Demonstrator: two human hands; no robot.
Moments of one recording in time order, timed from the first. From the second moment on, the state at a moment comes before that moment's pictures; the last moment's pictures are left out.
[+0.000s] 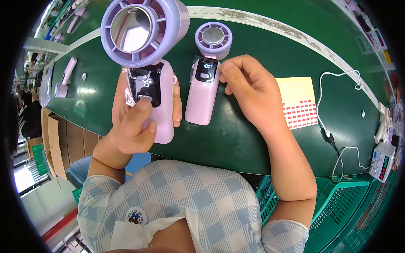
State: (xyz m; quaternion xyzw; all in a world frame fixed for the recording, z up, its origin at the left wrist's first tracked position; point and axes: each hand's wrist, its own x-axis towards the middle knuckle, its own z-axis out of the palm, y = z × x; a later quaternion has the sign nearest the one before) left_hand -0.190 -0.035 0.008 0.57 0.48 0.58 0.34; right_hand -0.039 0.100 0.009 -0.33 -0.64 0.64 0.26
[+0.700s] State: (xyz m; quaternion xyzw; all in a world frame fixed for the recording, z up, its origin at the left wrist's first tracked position) left_hand -0.275 -0.023 0.009 0.27 0.68 0.56 0.39; right_hand 0.075 0.141 0.076 -0.41 -0.56 0.44 0.57
